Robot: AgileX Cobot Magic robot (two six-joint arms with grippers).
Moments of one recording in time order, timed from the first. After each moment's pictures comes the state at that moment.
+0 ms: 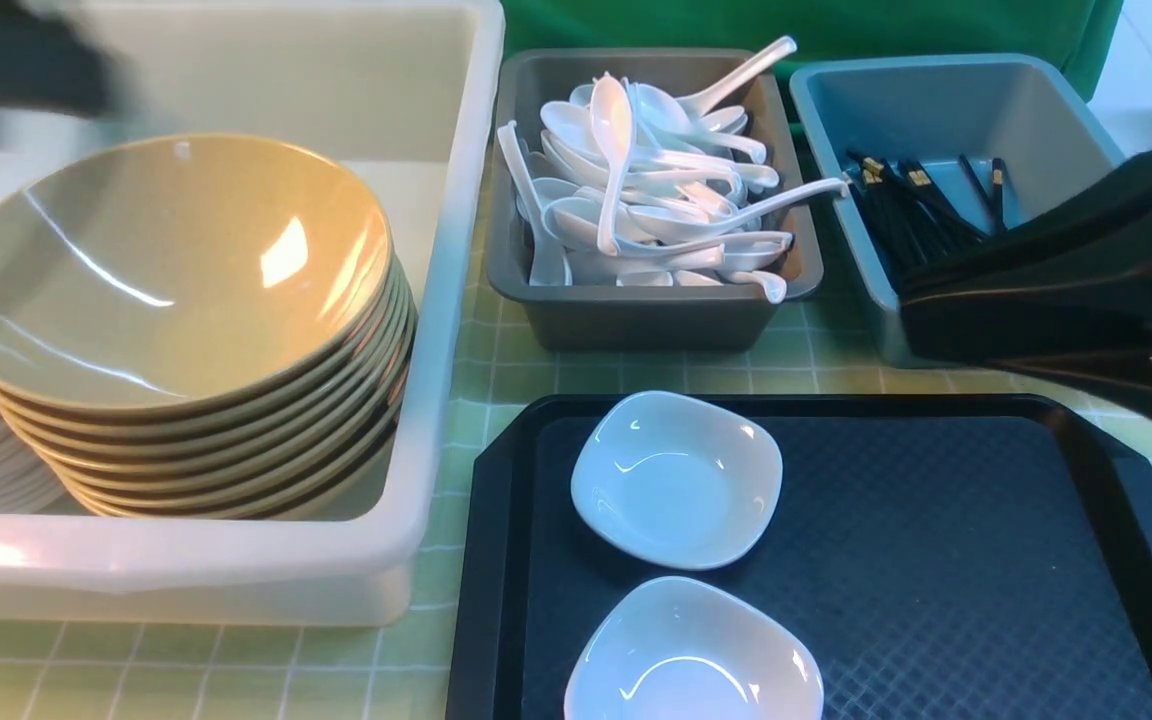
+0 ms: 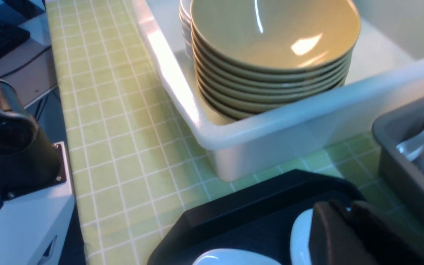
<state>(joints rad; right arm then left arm) 0.29 1.00 -1.06 0.87 0.85 -1.00 0.15 1.21 -1.35 -0.63 1.20 0.46</state>
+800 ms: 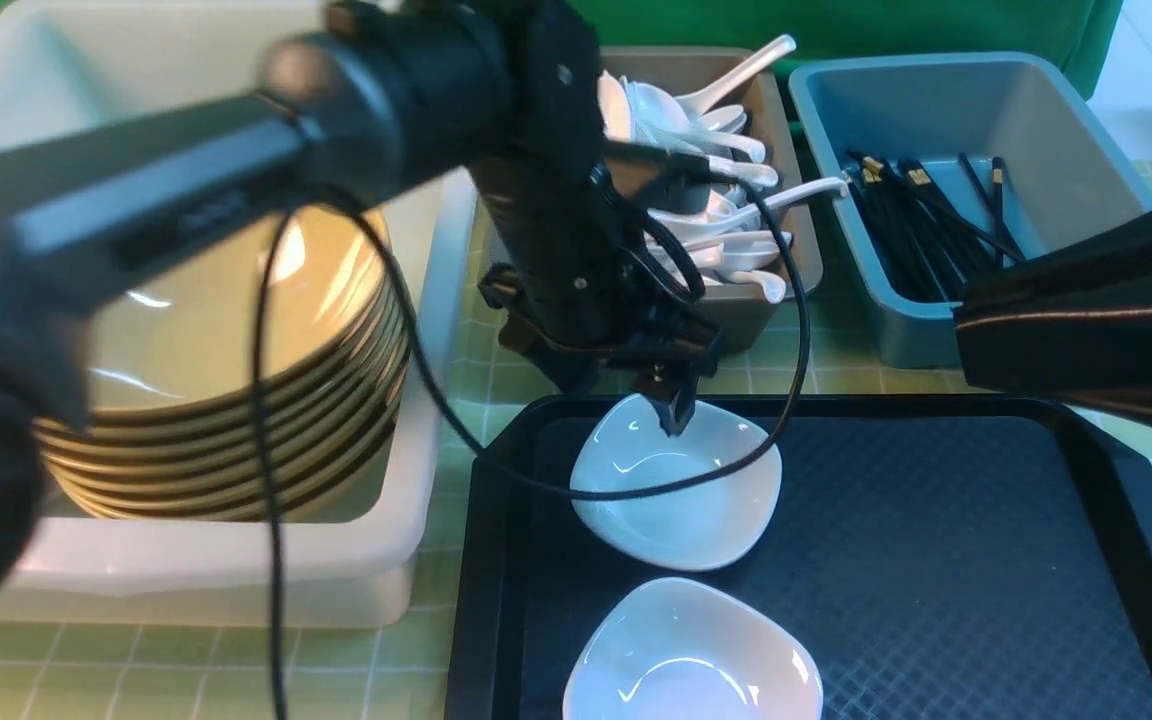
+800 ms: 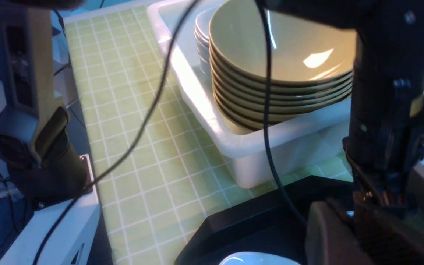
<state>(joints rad) 0.29 0.93 -1.06 0.87 0.89 -0.92 -0.57 2.03 -1.72 -0.15 1.14 0.06</state>
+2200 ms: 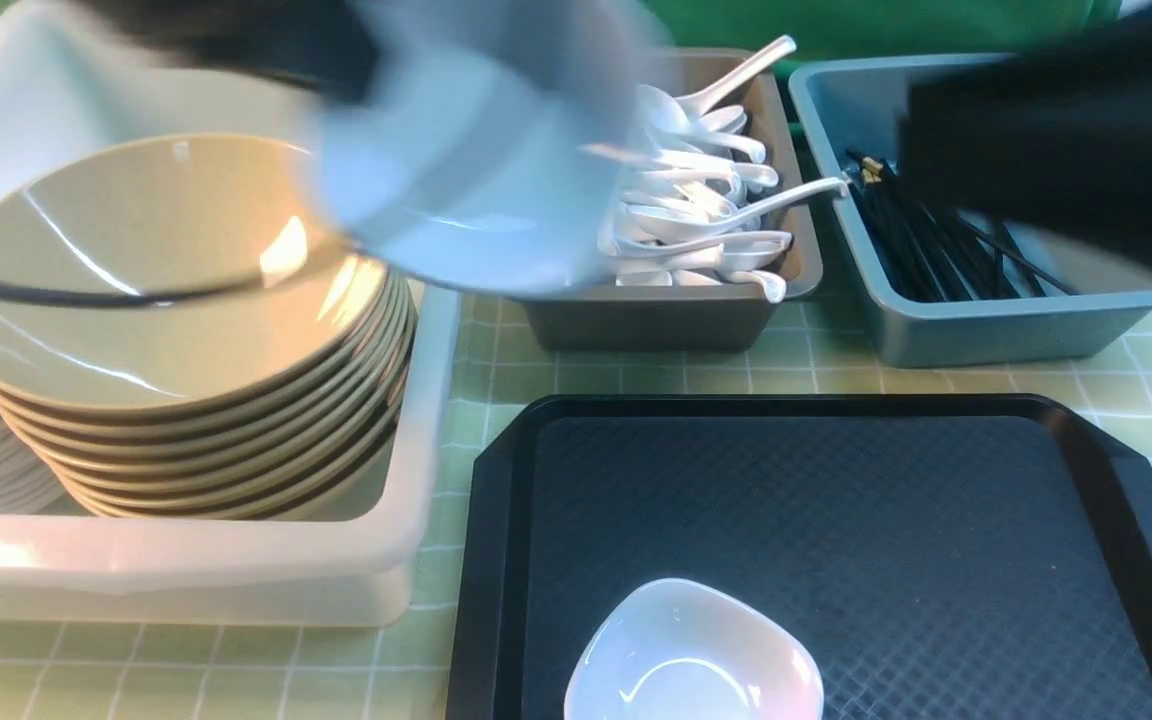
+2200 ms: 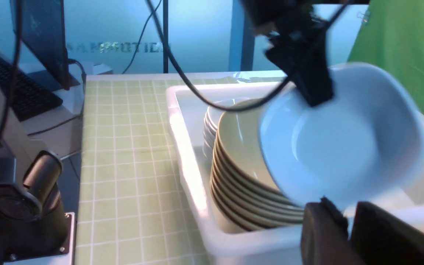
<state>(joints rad) 0.29 1.07 -1.21 1.11 0.88 -1.23 -0.17 1.32 -1.61 -0.28 1.26 0.10</state>
